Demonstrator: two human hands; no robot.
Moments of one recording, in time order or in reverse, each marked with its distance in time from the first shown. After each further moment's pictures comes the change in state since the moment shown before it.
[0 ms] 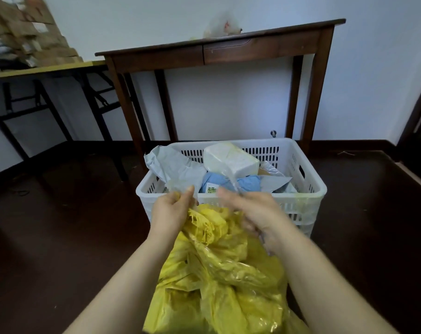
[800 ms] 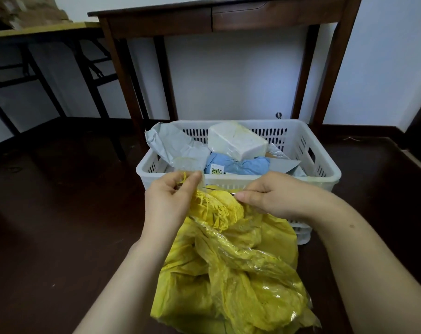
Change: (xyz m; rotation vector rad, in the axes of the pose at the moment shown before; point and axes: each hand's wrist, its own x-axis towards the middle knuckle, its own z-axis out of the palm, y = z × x) left_hand -0.009 -0.019 -0.021 -0.107 0.033 0.223; right_hand 0.010 -0.015 -0.008 -1.017 -0.255 -0.177
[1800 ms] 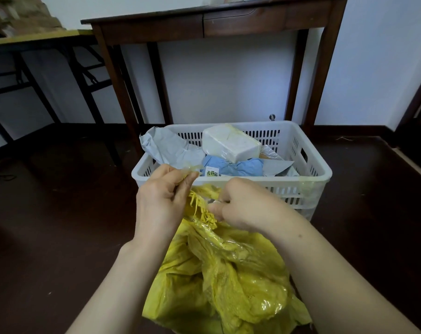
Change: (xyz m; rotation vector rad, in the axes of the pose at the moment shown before) left_hand -0.007 0.012 -0.006 0.315 0.035 0.545; right_hand -0.006 -0.040 0.024 -0.124 0.087 0.081
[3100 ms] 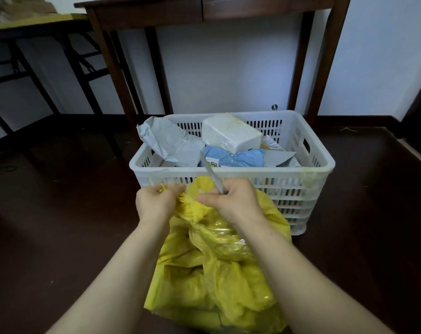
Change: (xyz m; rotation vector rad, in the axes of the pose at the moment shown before) left_hand -0.005 -0.040 0.035 -0.373 0.088 -1.052; right_hand 0.046 0.032 0.069 0.801 0.301 0.119
